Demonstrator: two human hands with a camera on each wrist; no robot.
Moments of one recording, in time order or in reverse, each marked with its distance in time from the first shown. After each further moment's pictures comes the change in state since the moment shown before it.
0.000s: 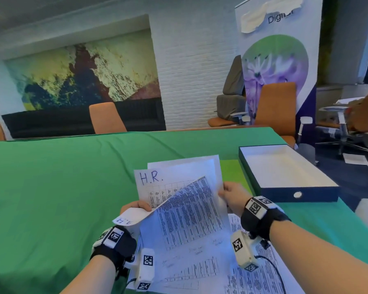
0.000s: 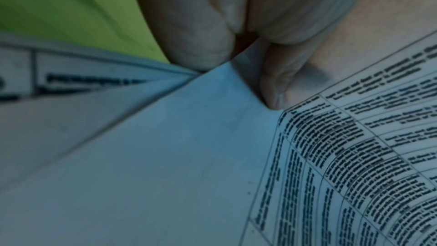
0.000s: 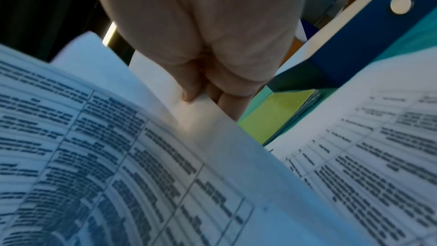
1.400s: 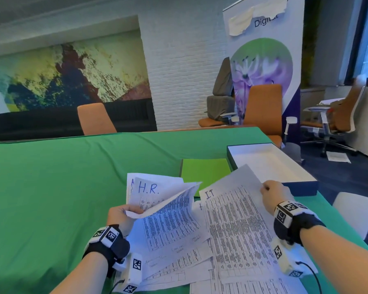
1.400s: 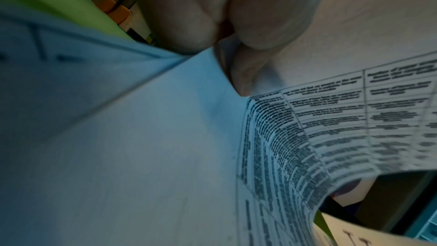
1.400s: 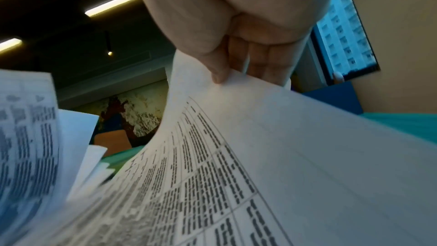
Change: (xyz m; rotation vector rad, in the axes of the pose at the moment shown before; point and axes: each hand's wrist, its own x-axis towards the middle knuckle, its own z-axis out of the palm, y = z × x) left_hand -0.029 0.027 0.023 0.275 0.205 -0.177; right_hand -0.047 0.042 -0.106 -0.561 0.474 0.166
